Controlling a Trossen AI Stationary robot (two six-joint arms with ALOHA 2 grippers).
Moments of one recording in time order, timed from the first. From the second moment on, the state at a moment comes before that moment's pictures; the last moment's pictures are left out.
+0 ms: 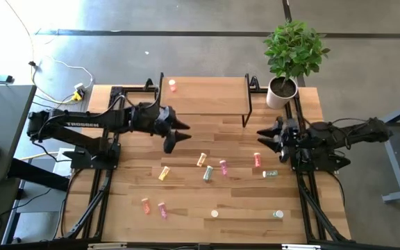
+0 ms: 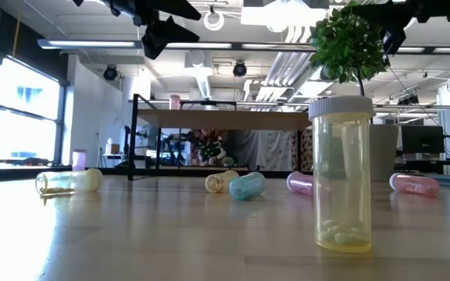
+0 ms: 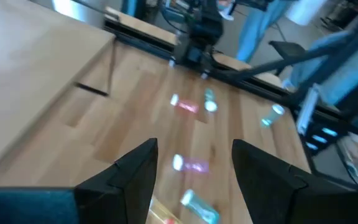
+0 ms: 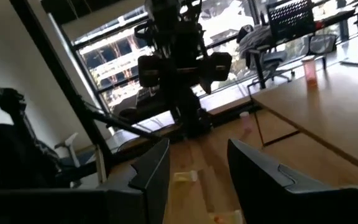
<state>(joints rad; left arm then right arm) 0.22 1.17 0.88 -0.12 0.08 -0.32 0.21 0.43 0.39 0.07 0.26 0.35</state>
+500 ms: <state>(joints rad) -0.02 1.06 0.84 -0.10 -0.03 -0.37 0.34 0.90 0.72 -0.16 0.16 0.50</state>
